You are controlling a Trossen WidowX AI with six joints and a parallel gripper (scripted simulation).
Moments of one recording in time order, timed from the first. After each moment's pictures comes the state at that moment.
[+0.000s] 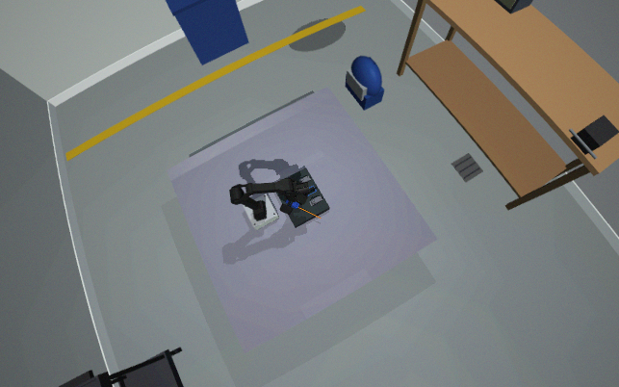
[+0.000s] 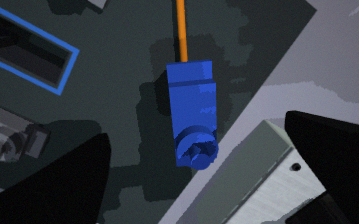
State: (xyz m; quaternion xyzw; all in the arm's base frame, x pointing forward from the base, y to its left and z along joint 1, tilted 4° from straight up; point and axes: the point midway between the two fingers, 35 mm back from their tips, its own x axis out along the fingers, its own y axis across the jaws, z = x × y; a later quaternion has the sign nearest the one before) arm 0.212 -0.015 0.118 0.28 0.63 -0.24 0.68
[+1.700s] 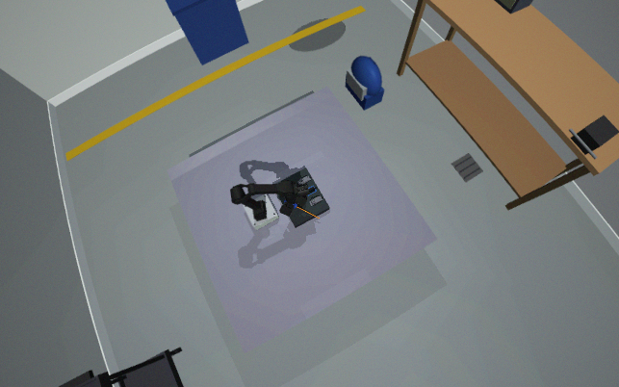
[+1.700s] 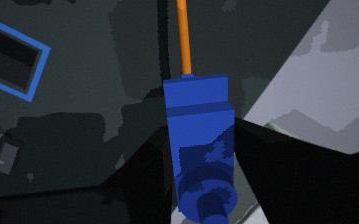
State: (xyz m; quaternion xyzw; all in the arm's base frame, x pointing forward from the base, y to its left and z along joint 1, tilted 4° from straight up) arm 0.207 -0.014 0.090 0.29 0.64 -0.24 0.67
